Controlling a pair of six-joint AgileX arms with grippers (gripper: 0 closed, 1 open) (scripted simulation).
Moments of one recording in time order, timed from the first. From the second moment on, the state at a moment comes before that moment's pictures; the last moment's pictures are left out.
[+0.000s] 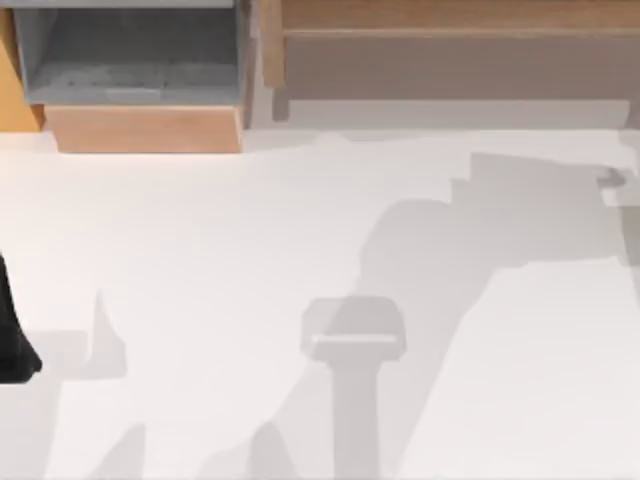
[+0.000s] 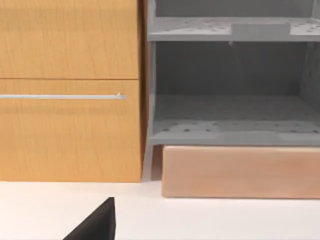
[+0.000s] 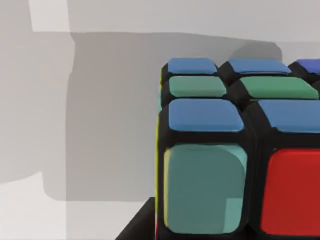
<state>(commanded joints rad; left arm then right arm) 0.00 0.00 0.00 0.00 0.00 0.00 -0.17 2.23 1.85 -1.19 -0.01 -0.16</state>
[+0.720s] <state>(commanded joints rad) 0.00 0.00 0.00 0.00 0.00 0.00 -0.17 2.23 1.85 -1.19 -0.01 -0.16</state>
